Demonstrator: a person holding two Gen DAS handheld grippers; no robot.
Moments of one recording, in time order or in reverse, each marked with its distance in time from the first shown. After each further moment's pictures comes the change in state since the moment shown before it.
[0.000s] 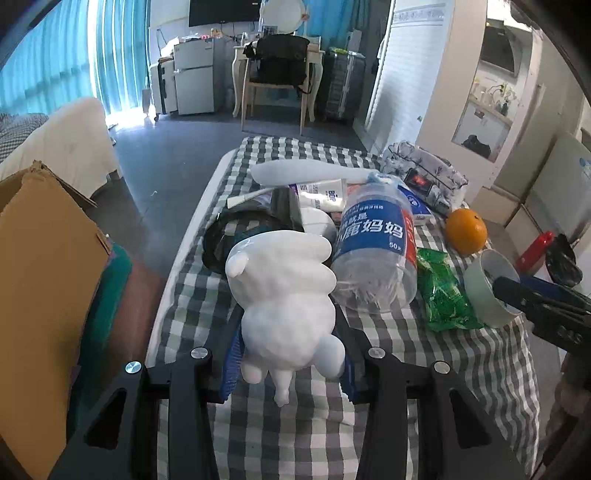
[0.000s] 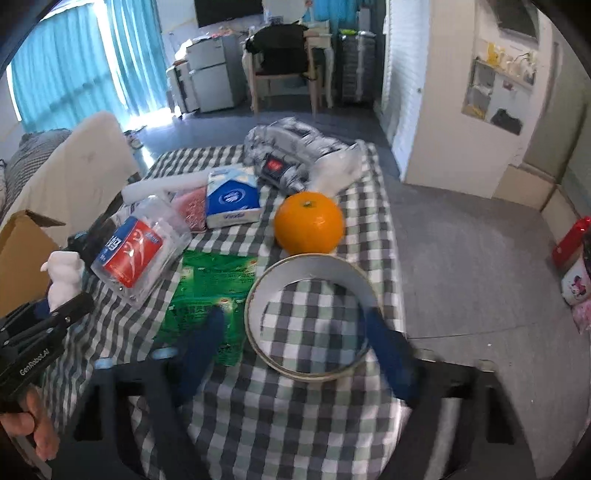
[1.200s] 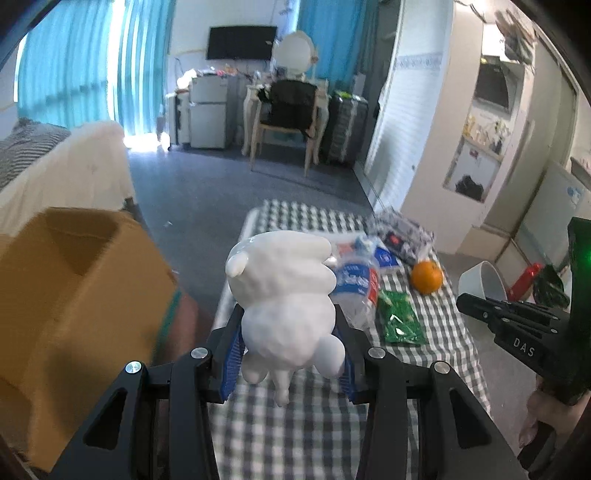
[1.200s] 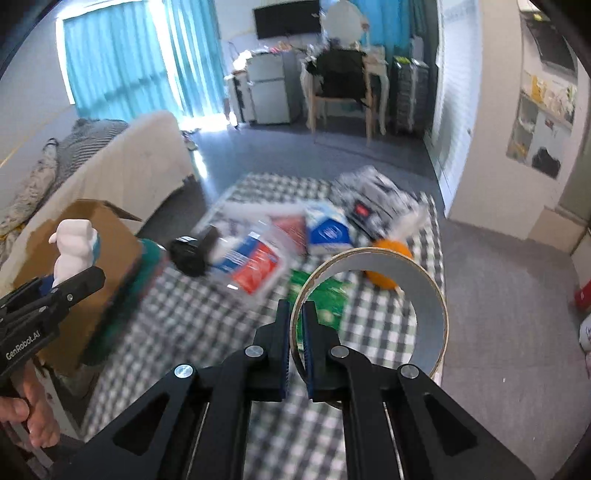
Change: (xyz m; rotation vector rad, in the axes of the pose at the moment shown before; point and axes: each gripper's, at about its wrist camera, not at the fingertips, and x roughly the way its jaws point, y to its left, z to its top) left arm -0.127 0.025 0.008 -0.058 -0.176 0.008; right arm -0.081 0.070 0.009 -0.138 -0.118 0.146
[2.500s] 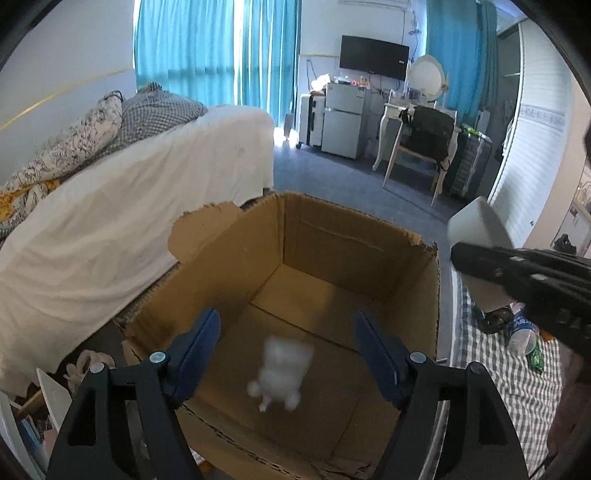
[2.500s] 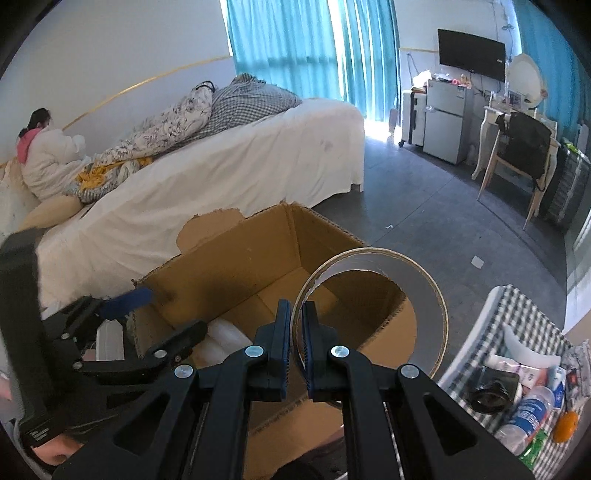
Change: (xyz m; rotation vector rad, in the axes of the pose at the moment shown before) left arm -0.080 0.243 -0.013 -0.216 -0.017 0.389; right arm 0.047 0.336 0.071 -0.397 0.018 0.425
